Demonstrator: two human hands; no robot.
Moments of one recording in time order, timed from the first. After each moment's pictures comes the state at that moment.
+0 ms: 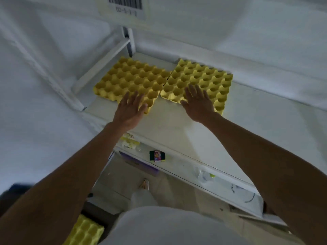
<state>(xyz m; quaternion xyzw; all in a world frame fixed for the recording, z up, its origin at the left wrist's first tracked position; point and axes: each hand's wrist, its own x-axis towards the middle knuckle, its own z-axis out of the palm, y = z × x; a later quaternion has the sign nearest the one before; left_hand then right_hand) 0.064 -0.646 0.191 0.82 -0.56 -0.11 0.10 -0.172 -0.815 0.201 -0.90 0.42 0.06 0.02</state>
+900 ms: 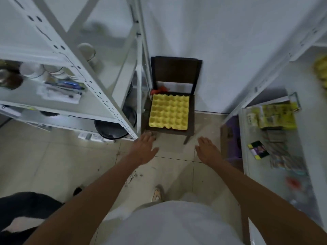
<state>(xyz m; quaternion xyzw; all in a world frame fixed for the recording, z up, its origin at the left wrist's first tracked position) -0.277 -0.039 0.094 0.96 0.00 -0.27 0.07 -0.225 -0.332 0.061 -0.95 -0.12 0.28 0.07</state>
